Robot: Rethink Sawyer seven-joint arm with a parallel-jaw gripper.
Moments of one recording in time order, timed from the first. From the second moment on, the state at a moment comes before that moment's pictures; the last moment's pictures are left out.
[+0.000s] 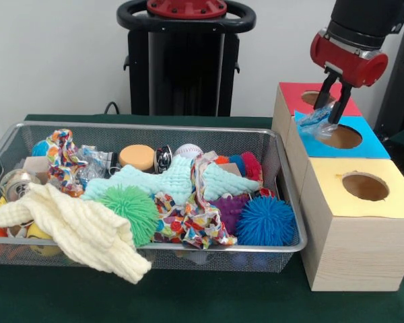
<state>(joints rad) 0.42 -0.53 -0.52 1.57 0.43 0.65 2.56</state>
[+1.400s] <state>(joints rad) 0.48 -0.48 -0.52 1.52 0.46 0.65 2.56</state>
